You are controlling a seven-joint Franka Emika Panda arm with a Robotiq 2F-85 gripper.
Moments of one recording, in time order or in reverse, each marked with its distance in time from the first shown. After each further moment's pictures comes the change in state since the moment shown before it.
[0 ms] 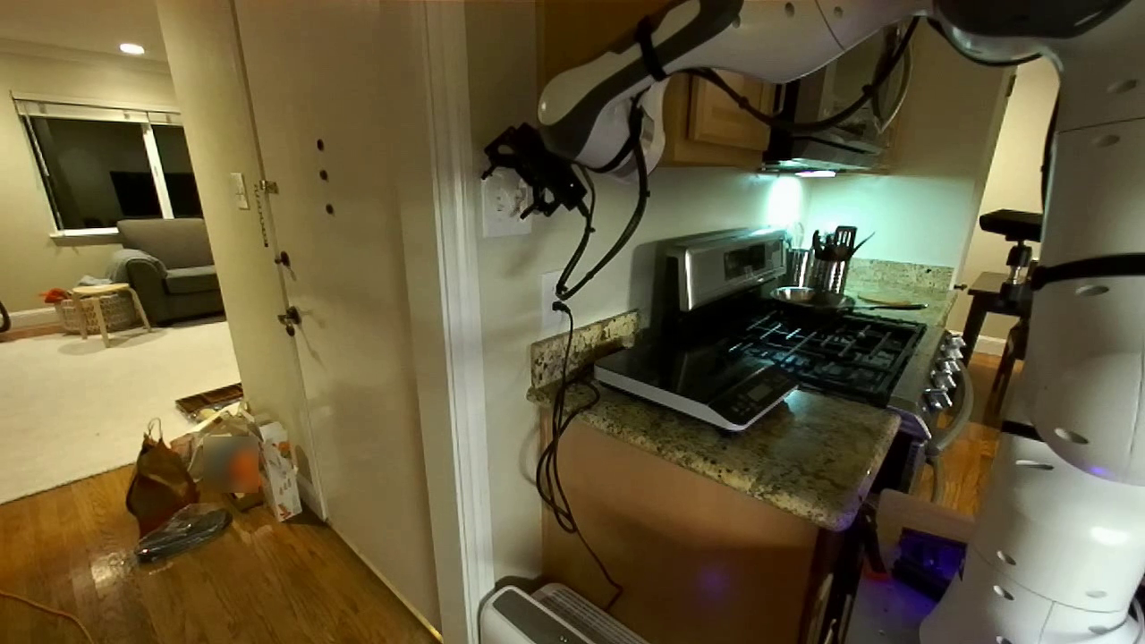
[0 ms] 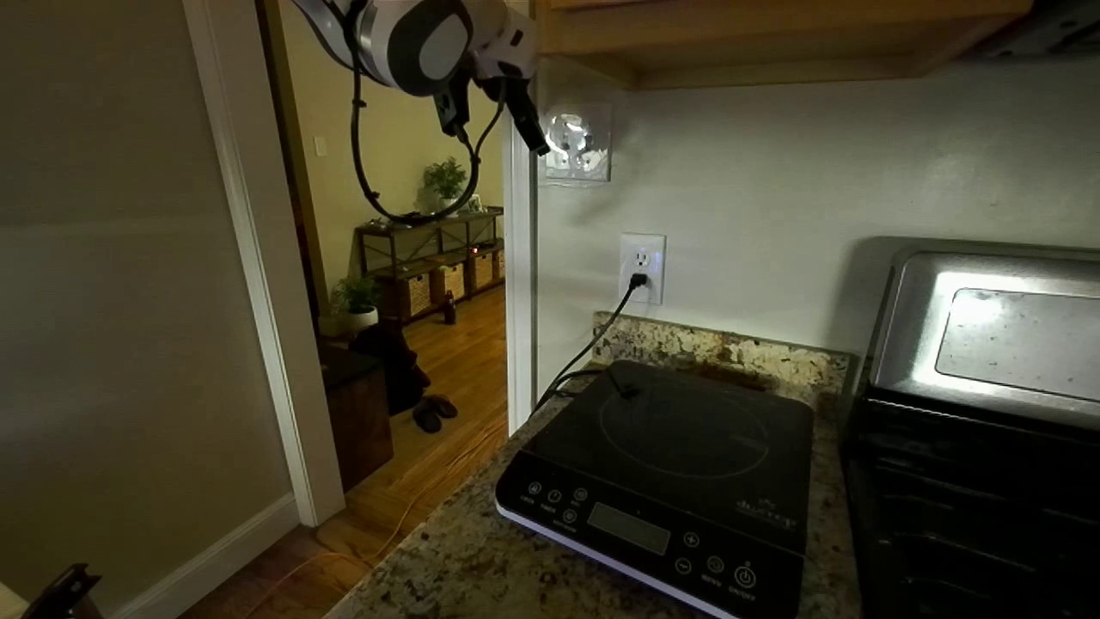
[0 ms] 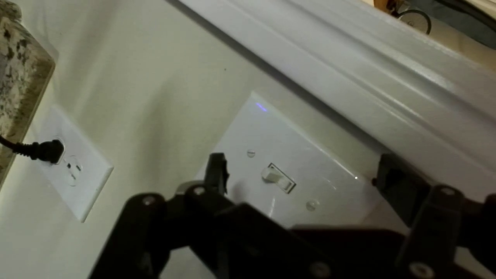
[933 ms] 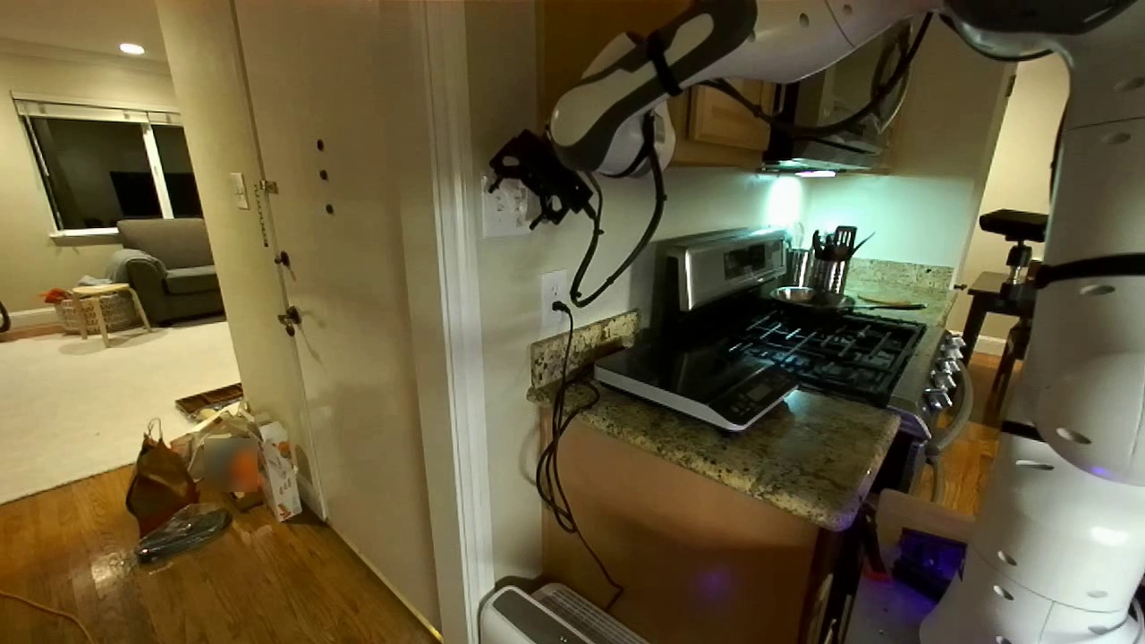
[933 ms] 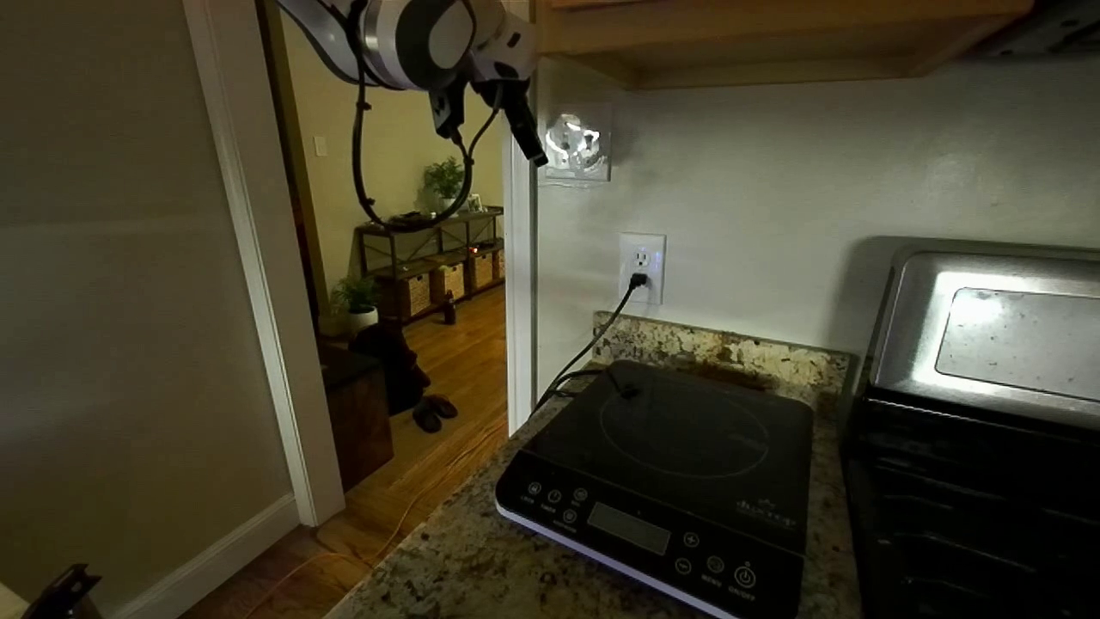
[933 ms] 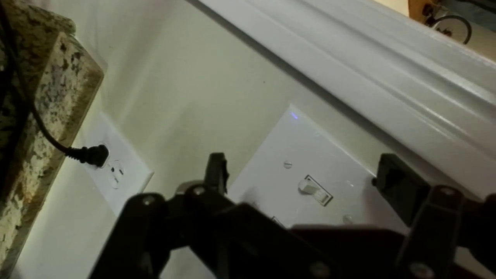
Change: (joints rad) arm 0.012 -0.021 -0.040 -0.027 -0.193 -0.078 0.190
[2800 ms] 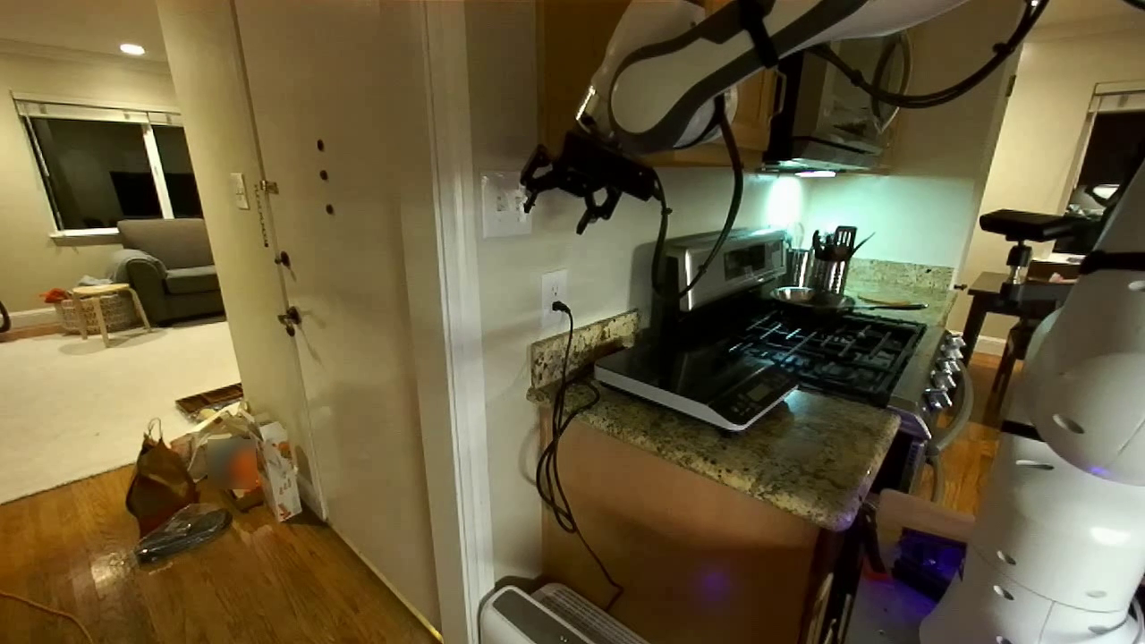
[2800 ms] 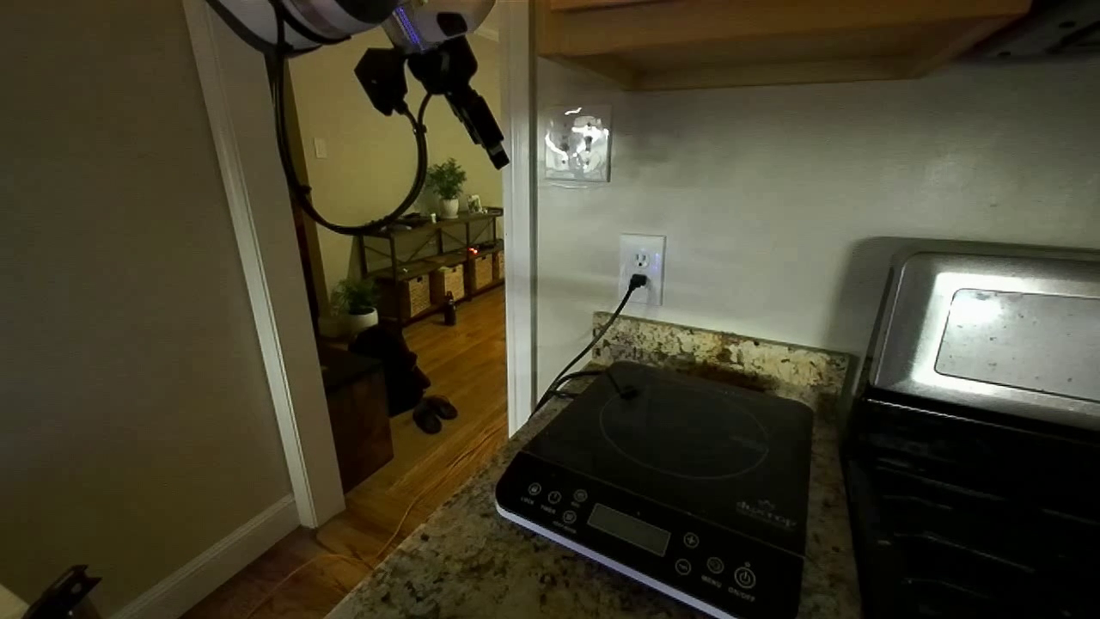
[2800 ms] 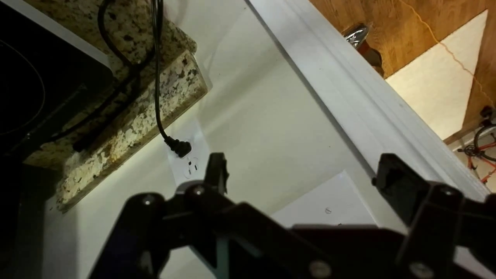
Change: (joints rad) arm -0.010 -0.288 0.020 -0.235 -0.279 -0.271 -0.030
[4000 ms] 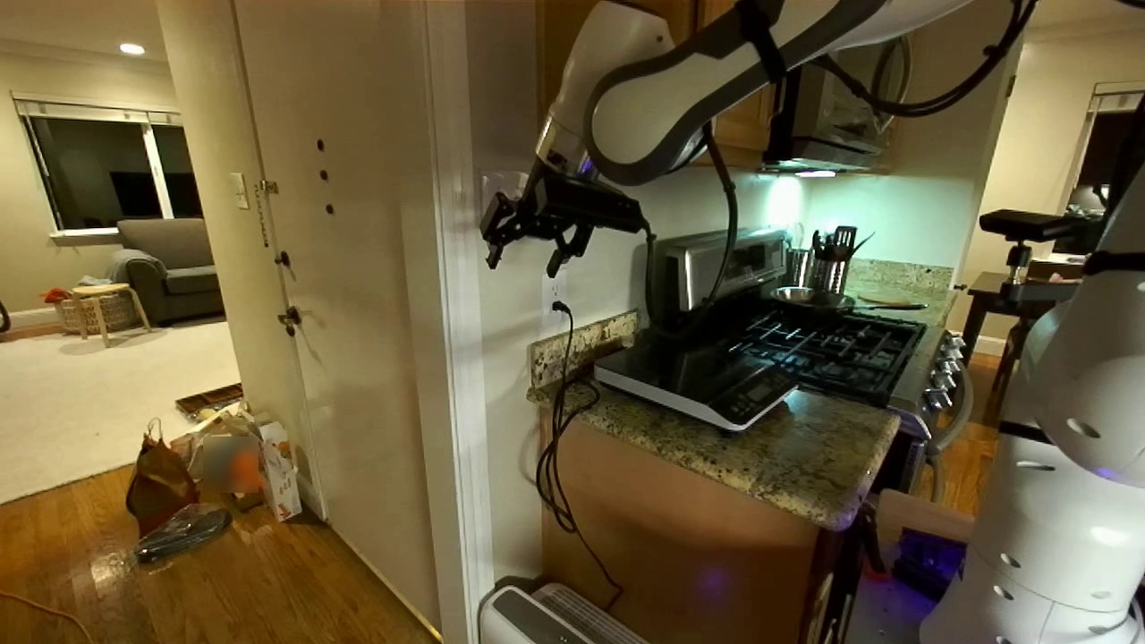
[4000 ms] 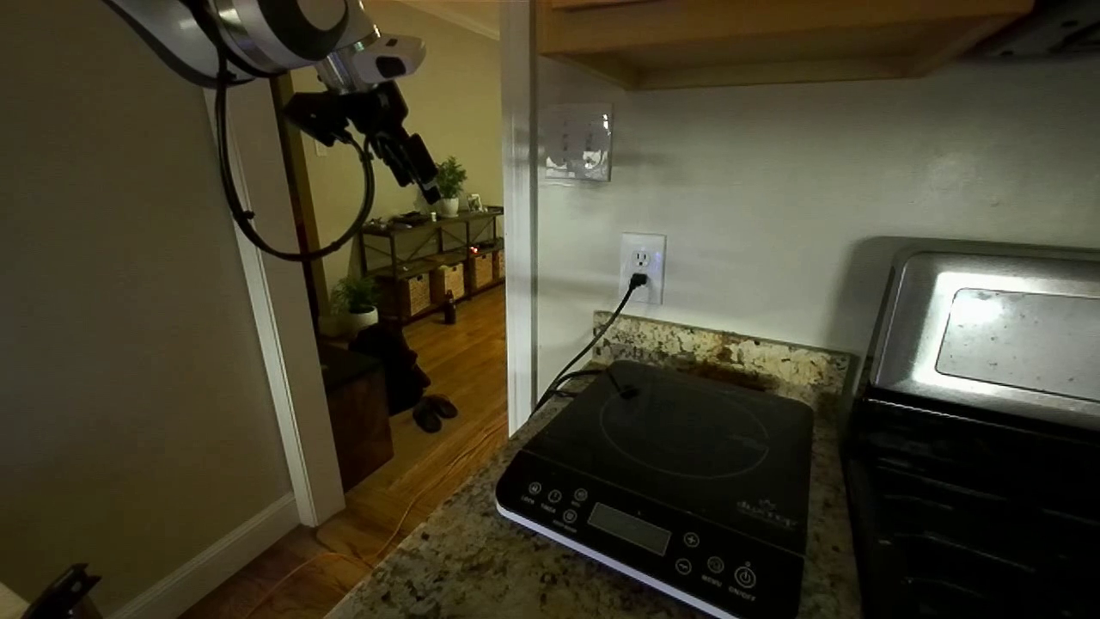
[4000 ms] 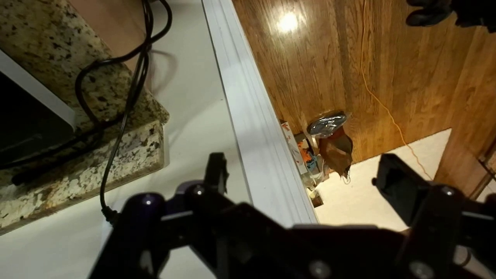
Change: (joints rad) arm 0.060 -0.003 0.123 -0.077 -0.007 -0.063 -0.112
